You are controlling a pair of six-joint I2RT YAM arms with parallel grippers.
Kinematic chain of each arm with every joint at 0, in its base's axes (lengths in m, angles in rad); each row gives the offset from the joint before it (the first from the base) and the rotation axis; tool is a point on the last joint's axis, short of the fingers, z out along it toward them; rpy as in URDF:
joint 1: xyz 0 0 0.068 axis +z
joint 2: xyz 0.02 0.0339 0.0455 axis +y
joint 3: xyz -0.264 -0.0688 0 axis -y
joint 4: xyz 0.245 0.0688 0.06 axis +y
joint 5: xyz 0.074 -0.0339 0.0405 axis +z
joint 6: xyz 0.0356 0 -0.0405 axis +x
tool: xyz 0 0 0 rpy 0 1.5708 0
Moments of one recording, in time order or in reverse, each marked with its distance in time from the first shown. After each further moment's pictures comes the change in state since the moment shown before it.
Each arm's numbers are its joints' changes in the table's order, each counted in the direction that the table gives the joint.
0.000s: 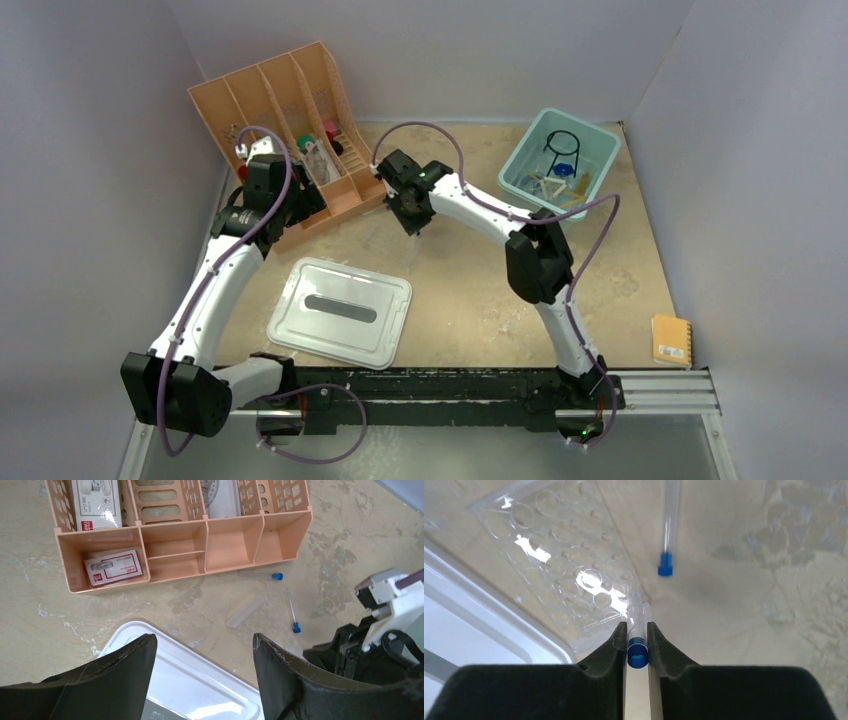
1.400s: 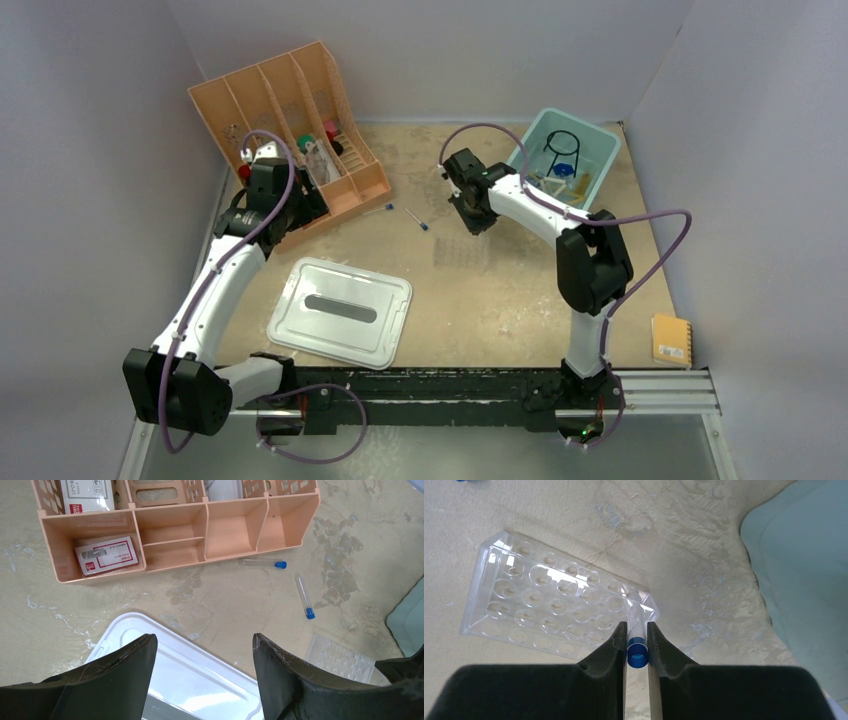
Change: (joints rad) left arm 0.000 0.005 -0.035 -0.004 -0.031 -0.005; right arm -0.221 -0.322 -0.489 -0.071 -0.132 -0.098
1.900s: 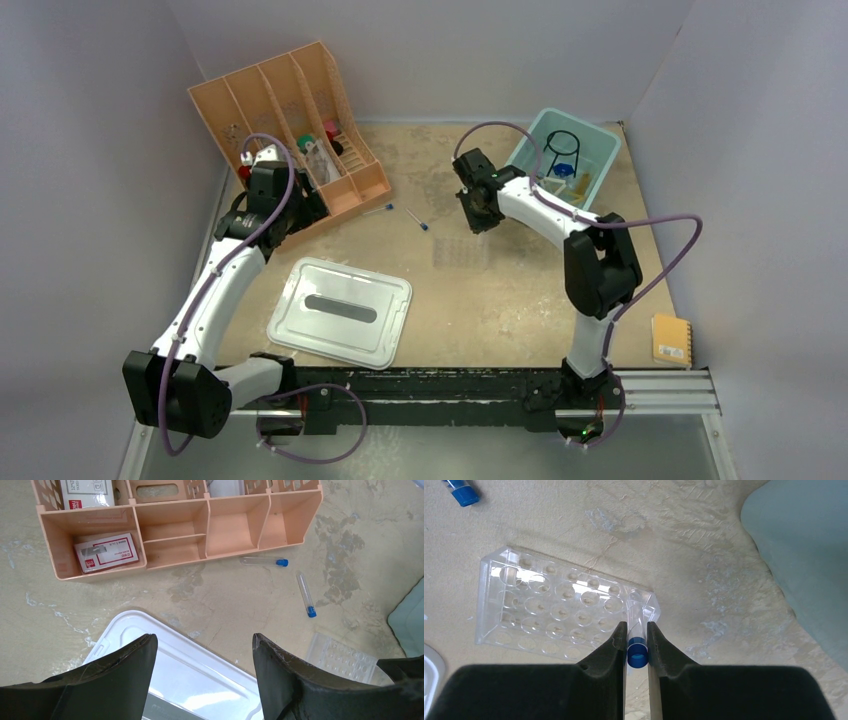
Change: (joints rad) left arm 0.000 -0.010 -0.018 -0.004 -0.003 -0.006; right arm -0.027 -0.038 -0.061 -0.061 0.026 0.120
